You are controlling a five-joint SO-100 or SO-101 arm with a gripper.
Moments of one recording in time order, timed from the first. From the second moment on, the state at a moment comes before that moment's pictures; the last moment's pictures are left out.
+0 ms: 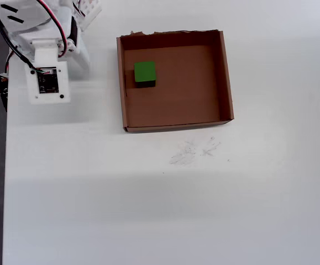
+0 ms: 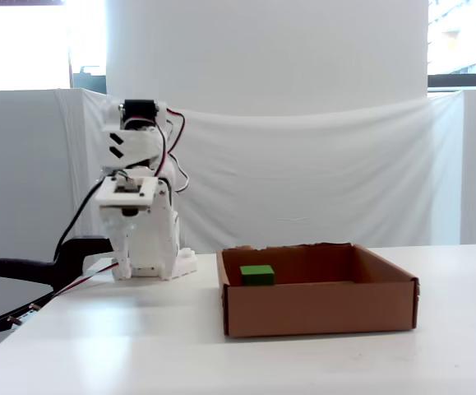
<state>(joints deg) -13.0 170.6 162.4 66.0 -82.1</state>
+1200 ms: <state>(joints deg) -7.9 181.8 170.5 69.3 -85.6</state>
